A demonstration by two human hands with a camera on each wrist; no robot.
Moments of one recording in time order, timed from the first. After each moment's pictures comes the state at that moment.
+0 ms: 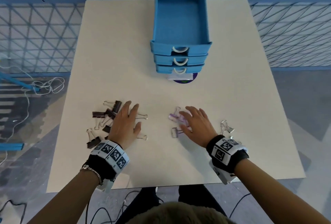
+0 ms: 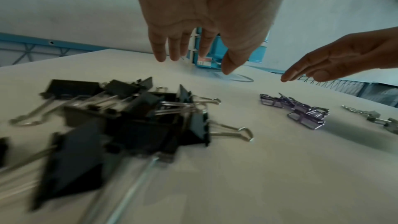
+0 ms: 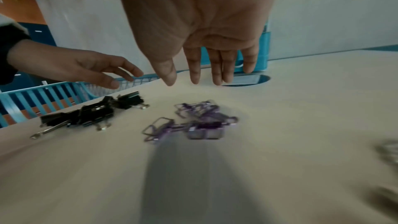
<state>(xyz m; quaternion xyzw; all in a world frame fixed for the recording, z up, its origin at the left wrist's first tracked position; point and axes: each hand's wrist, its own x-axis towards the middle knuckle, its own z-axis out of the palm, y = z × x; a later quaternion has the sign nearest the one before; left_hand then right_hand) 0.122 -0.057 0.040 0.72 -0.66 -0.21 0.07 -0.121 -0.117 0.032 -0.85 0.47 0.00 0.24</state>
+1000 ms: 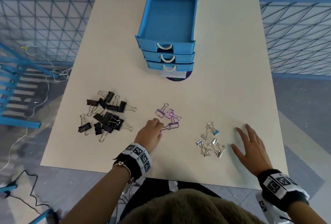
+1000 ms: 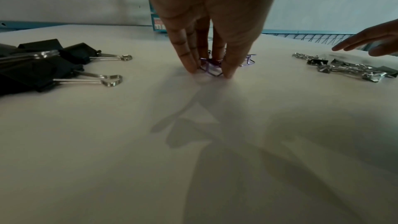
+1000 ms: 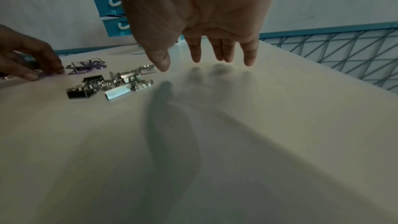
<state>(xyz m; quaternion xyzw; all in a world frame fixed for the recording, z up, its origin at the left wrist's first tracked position) -0.010 -0.050 0.013 0.71 -0.65 -0.28 0.00 -0.340 -0.103 0.015 -0.77 0.60 0.02 0.23</state>
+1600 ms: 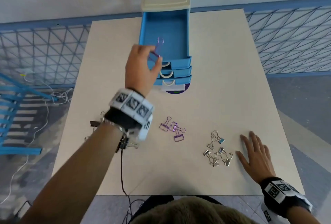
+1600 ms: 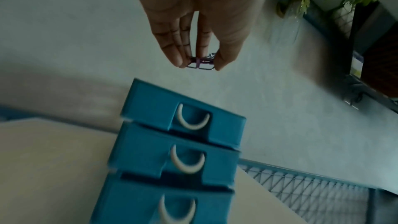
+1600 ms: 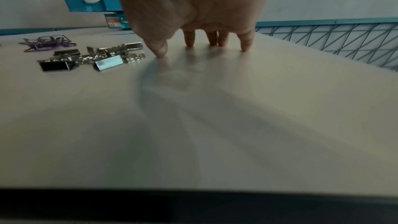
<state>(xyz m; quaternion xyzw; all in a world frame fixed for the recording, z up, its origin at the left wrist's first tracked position) 0.035 -0.203 0.168 0.67 -0.62 -0.05 0.40 -0.328 -0.093 0.000 -0.72 0.65 0.05 0.25</state>
